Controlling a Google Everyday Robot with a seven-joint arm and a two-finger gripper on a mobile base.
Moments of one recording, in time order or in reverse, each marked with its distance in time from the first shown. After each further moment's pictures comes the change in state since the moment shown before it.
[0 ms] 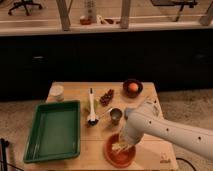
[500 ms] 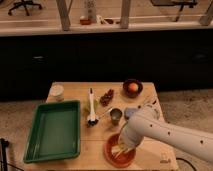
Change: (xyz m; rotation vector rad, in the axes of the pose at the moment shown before) arm -0.005 0.008 0.001 0.007 -0.011 -0.005
